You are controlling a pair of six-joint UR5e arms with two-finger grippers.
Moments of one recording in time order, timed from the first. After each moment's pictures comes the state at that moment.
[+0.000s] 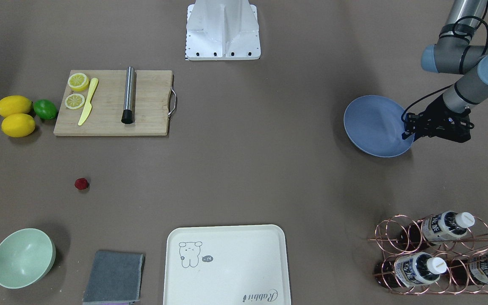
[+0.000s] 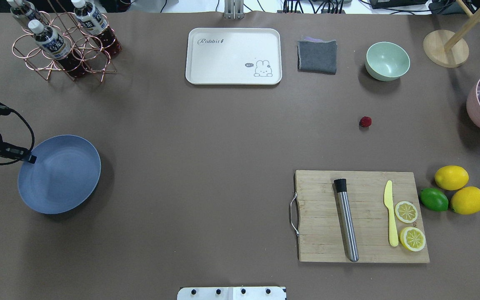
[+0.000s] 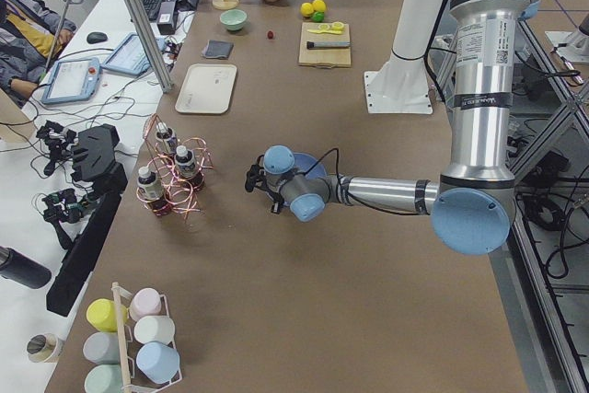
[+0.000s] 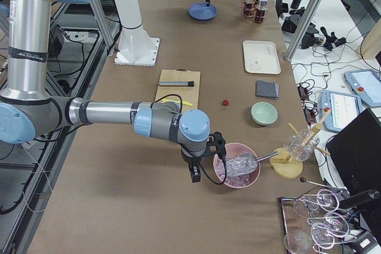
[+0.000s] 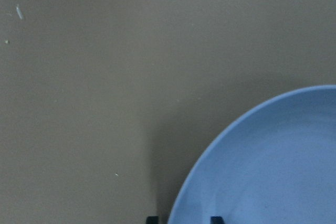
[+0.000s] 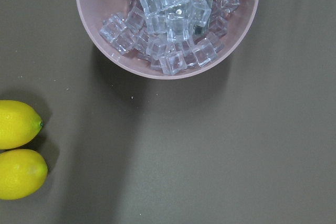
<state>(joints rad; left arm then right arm) -0.95 -1.55 -1.52 -2.38 -2.28 -0.71 1.67 -1.74 1.77 -1.72 2.36 -0.38</state>
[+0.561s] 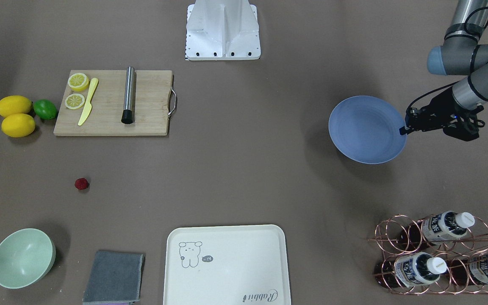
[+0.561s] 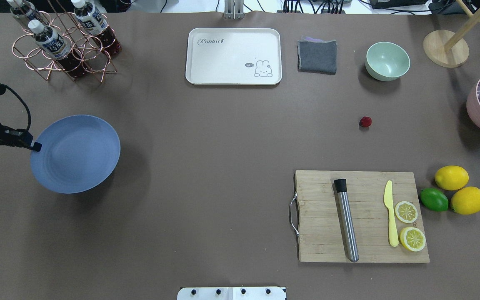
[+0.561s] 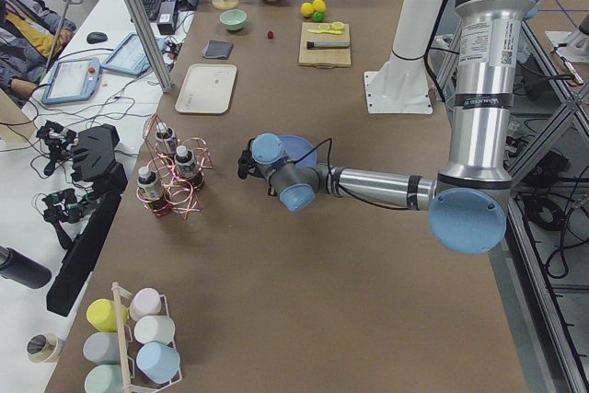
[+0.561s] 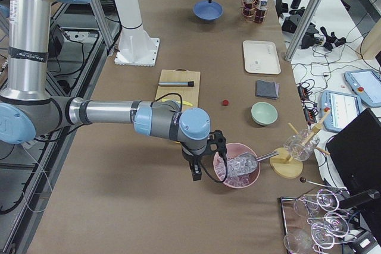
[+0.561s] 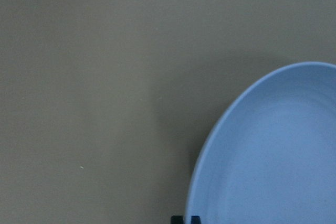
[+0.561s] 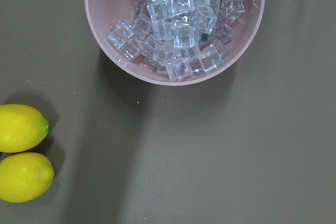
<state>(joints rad) -1.03 -1.62 -1.58 -2.38 -2.45 -0.89 1.66 -1.73 1.78 -1.72 2.37 -0.38</state>
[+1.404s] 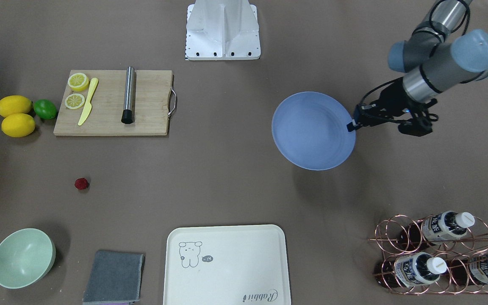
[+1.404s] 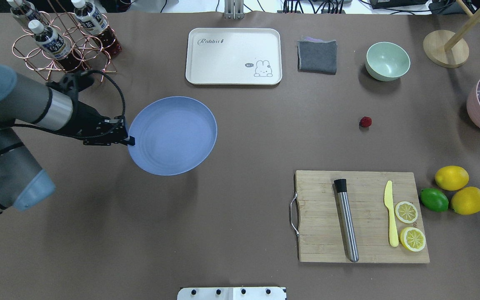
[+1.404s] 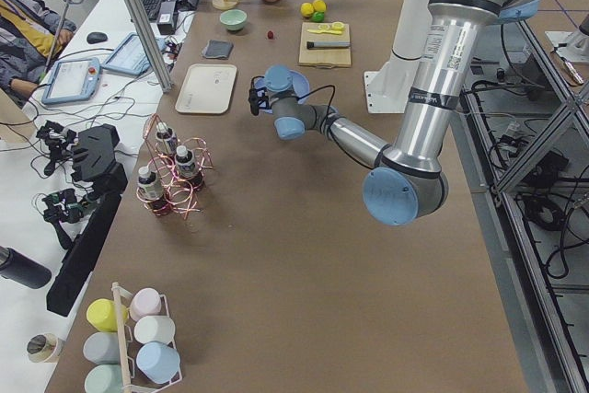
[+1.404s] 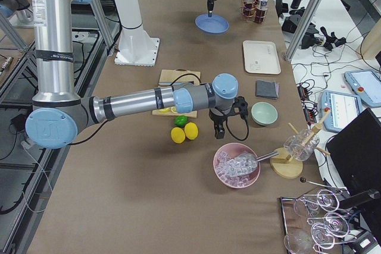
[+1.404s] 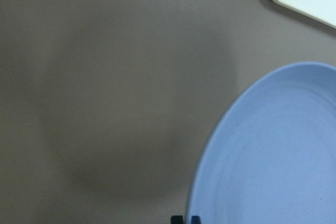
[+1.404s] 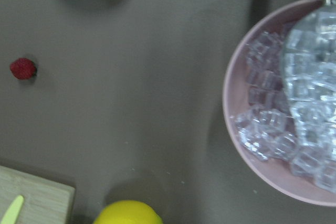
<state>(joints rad) -0.76 -1.88 -1.71 -2.29 -2.22 -1.46 1.32 -1.57 1.78 -1.46 2.44 0.25</state>
